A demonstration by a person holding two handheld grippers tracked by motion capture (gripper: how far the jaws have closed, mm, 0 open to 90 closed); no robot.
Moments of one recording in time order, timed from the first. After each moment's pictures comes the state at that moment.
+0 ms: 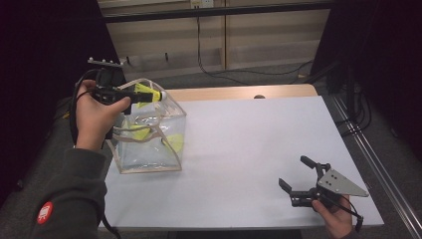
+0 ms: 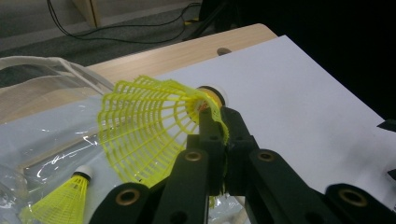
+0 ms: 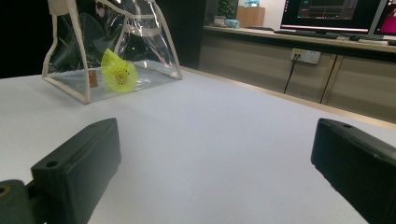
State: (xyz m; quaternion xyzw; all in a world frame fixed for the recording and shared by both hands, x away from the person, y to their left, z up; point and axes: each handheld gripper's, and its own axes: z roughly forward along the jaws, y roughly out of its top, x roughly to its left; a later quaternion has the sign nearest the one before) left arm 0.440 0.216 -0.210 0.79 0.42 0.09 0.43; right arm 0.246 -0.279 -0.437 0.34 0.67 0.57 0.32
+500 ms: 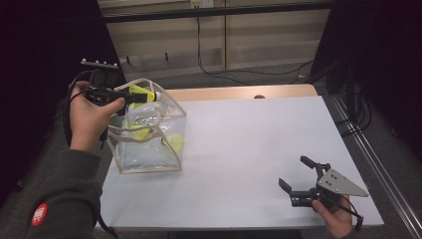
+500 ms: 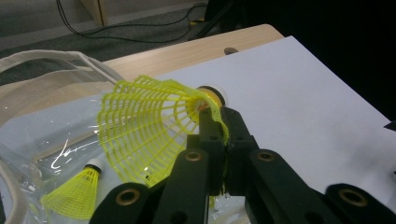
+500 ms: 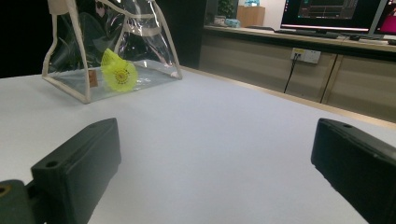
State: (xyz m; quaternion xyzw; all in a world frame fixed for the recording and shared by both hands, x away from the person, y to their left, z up) left arm 0.439 0.228 -0.211 0.79 0.43 0.09 0.43; right arm 0.247 -0.279 -0.437 0.34 0.67 0.57 0.32
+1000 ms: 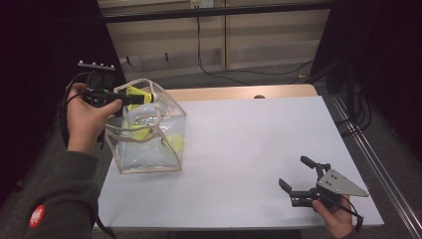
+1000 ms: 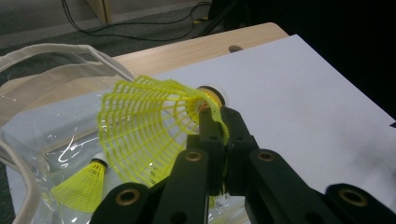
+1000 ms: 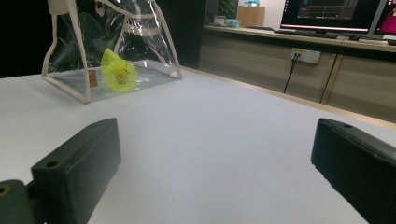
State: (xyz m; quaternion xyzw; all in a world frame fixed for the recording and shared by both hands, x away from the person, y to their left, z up) left arm 0.438 0.236 -0.213 0.79 0.44 0.09 0.42; right arm 0.246 -0.279 -0.437 0.34 0.67 0.57 0.32
